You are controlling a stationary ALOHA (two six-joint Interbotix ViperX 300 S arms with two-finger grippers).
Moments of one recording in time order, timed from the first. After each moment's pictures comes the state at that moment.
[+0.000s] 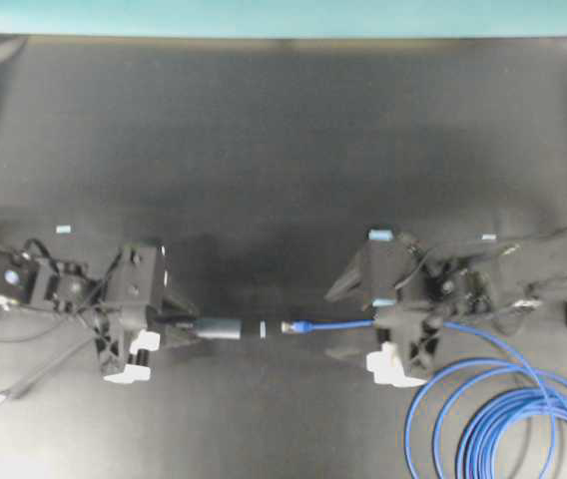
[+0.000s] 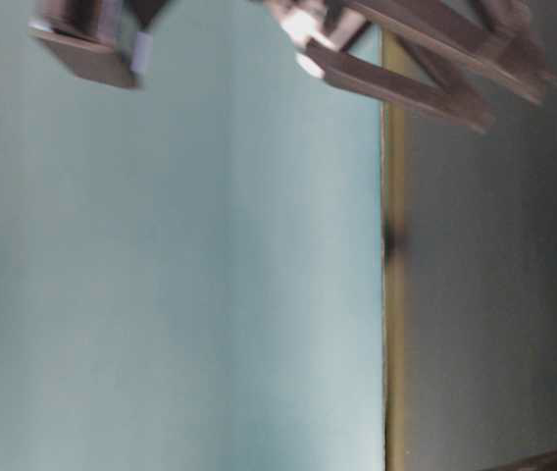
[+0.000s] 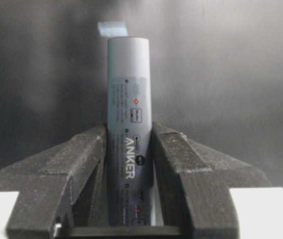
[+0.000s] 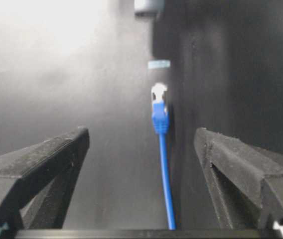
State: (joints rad) left arm -0.11 -0.09 1.02 0.04 -0.43 -0.15; right arm 0.18 -0.02 0.81 0.05 -0.11 0.12
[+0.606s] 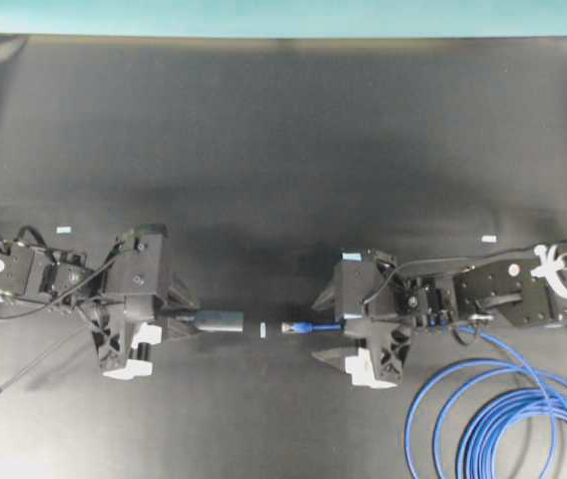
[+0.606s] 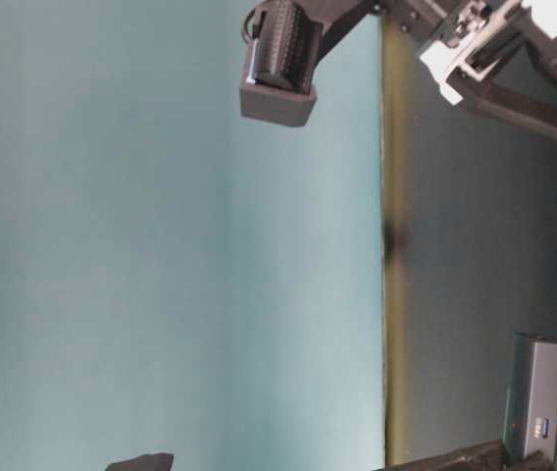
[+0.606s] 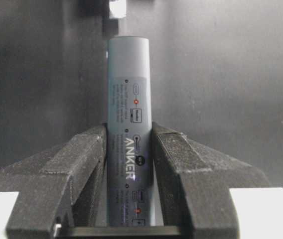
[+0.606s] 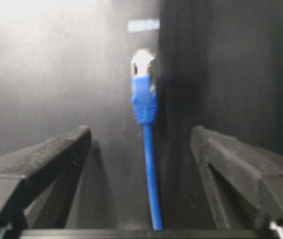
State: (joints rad) left arm -0.11 -0.15 0.96 0.04 -0.27 -0.16; right arm 0.17 0.21 0.81 0.05 -0.29 0.12
